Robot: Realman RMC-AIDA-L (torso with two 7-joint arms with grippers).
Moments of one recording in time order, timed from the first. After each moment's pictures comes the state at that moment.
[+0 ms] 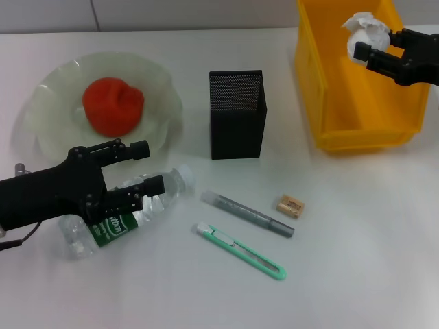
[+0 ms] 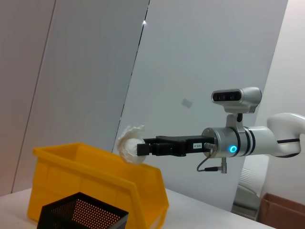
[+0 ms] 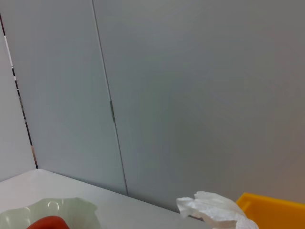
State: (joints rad) left arm -0.37 -1.99 0.87 0.48 1.66 1.74 -1.16; right arm 0.53 2.07 -0.54 -0.70 -1.86 -1.33 1.35
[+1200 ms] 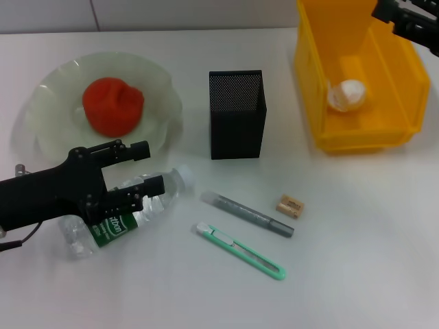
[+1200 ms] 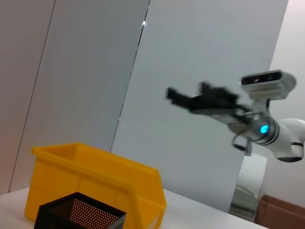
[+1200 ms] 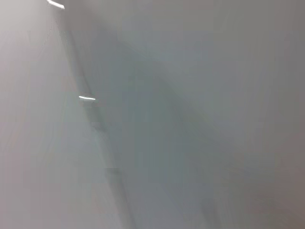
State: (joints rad) left arm -0.37 -1.99 0.87 0.47 1.66 1.74 -1.17; right arm 0.49 2.03 -0.53 -0.68 -1.61 -1.69 1.44
